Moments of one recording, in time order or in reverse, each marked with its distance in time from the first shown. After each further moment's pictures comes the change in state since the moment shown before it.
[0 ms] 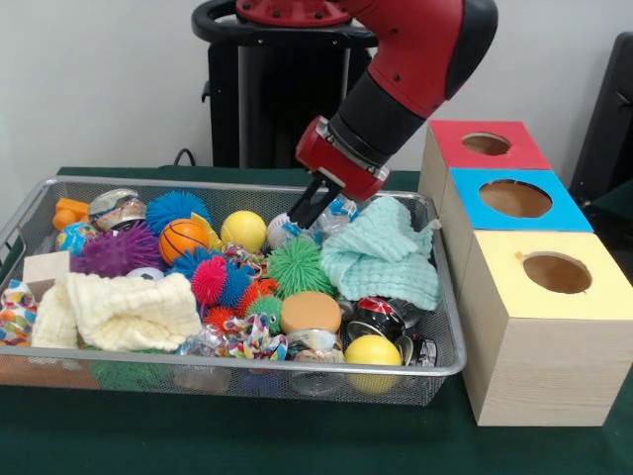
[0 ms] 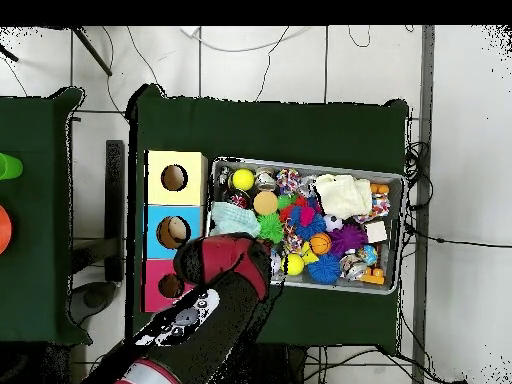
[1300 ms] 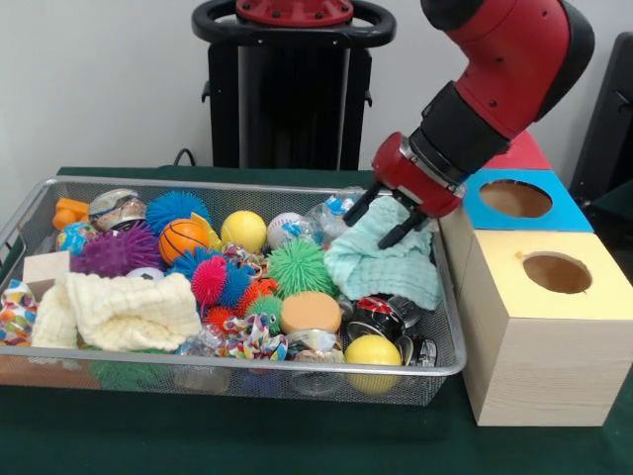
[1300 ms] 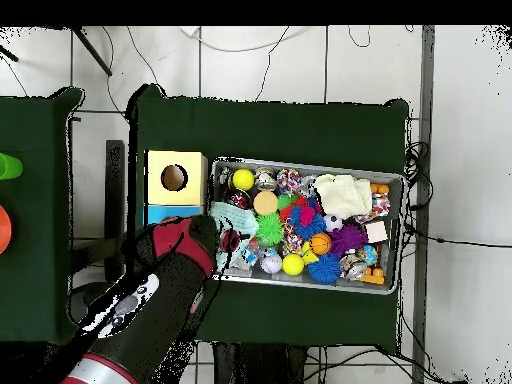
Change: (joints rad) arm 0.112 0.069 -0.008 -0.176 -0.009 0.224 0.000
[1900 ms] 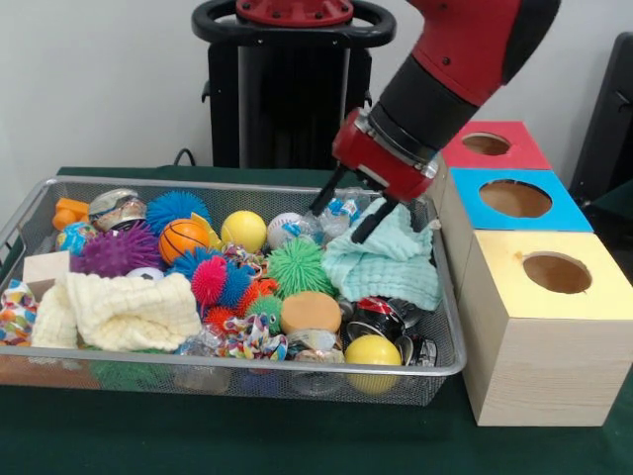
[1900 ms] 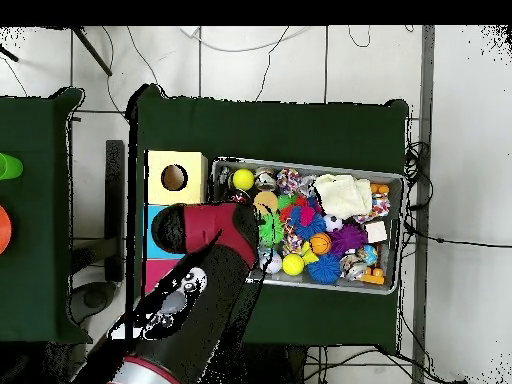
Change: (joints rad) arm -0.118 -0.103 0.034 -0.004 -0.002 -0.004 0.000
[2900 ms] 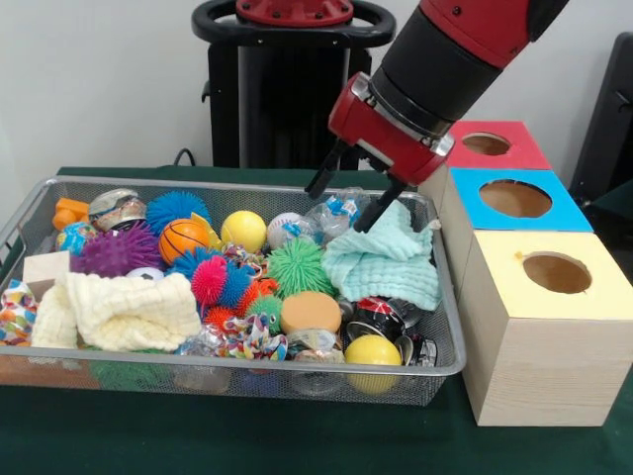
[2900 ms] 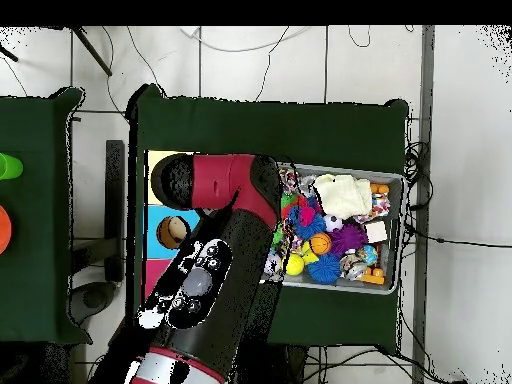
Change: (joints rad) arm -0.116 -0.054 0.029 -0.221 0.000 0.272 0.000
